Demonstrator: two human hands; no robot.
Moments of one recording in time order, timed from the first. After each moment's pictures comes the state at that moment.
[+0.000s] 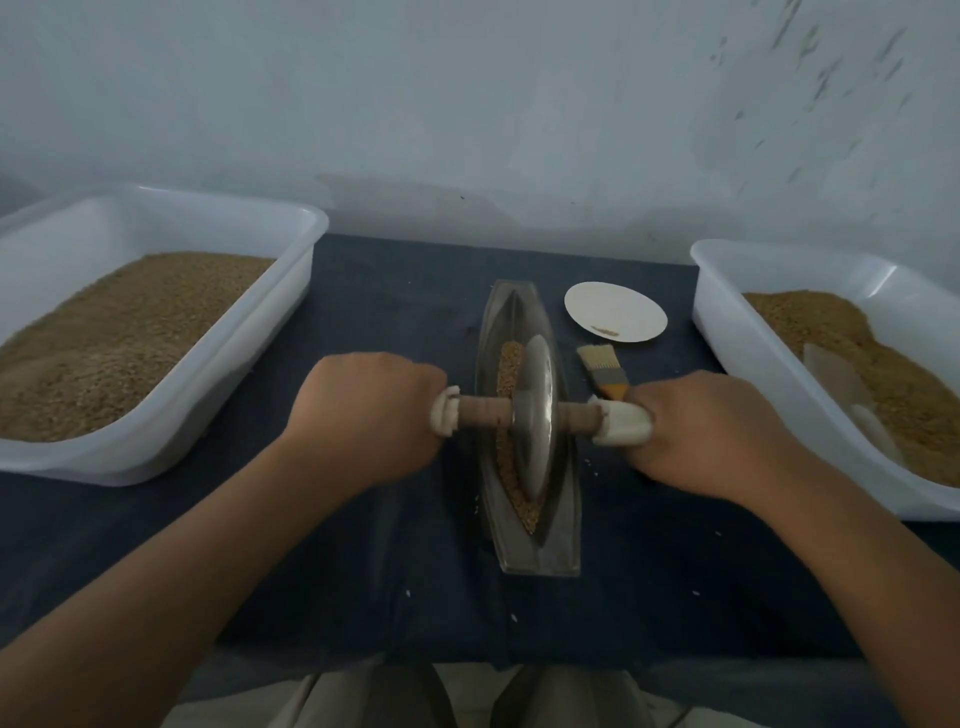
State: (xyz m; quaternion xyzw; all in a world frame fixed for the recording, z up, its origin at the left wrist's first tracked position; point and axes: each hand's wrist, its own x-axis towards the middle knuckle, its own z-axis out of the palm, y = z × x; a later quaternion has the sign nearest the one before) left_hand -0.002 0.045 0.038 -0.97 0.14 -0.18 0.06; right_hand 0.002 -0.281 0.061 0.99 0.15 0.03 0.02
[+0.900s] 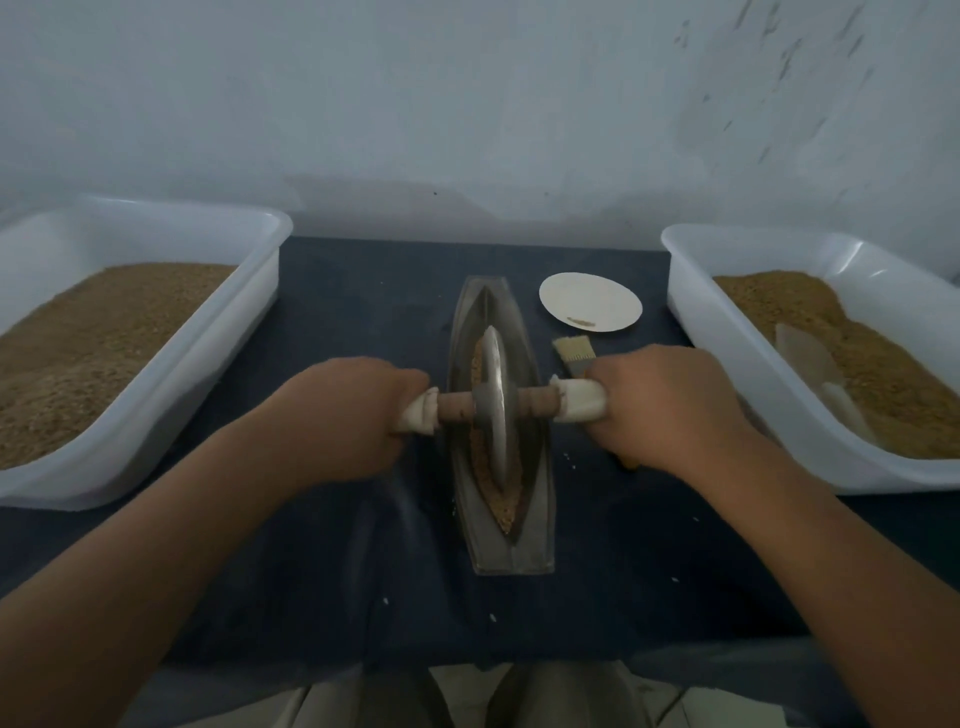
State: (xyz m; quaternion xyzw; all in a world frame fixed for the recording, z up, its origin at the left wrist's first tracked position) left_hand 0.009 0.050 0.051 -0.98 0.21 0.02 -0.01; right_hand 0.012 -0.269 0.057 0.97 0.16 0.12 0.11
